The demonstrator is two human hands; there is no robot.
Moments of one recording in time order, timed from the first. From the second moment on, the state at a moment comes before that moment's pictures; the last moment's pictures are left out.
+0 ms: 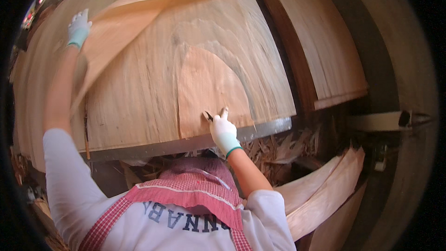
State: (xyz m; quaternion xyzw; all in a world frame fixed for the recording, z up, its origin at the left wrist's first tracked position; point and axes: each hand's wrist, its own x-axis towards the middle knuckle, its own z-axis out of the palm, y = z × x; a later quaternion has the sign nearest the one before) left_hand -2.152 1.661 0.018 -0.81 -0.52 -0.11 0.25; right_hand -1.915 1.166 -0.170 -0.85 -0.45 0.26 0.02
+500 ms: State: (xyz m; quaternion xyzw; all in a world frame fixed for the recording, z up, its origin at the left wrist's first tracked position) left_hand -2.012 1.347 -0.190 -0.98 -0.16 -0.08 -0.09; right_hand -1.896 1.146 -0.157 -0.87 -0.38 0.19 0.24
